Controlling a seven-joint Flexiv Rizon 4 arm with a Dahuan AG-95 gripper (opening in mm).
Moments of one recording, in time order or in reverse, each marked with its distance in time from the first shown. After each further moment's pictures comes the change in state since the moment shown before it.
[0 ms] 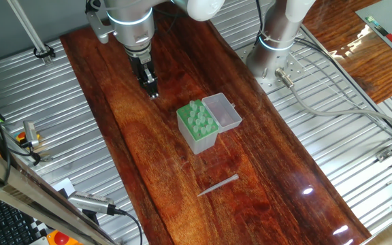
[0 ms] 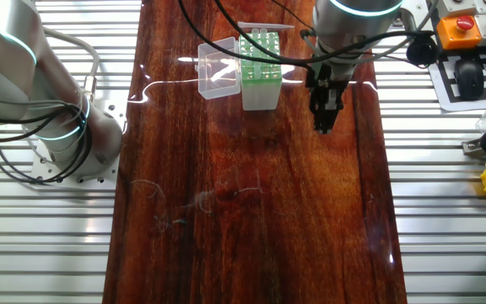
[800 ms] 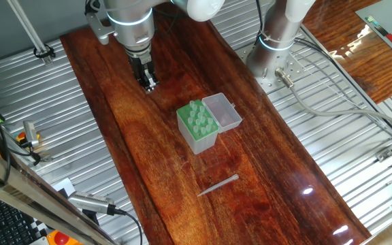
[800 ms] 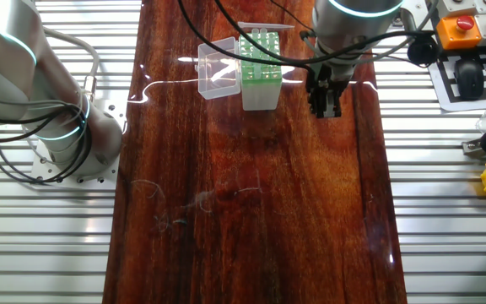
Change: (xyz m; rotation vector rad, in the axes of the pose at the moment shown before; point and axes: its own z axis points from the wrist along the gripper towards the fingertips) arm 0.000 0.000 0.001 0.000 0.003 -0.019
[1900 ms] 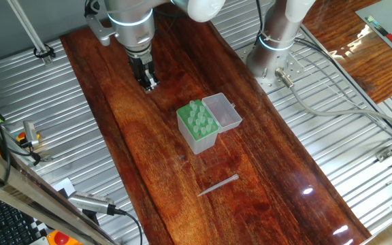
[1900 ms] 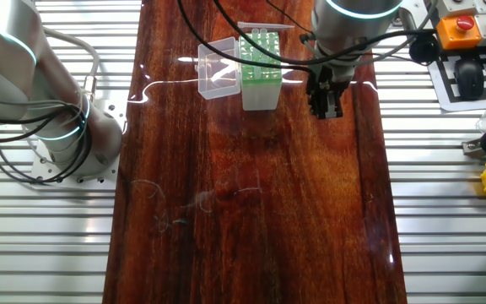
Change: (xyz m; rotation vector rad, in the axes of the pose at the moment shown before) arm -0.001 -0.002 0.003 0.005 -0.001 -0.066
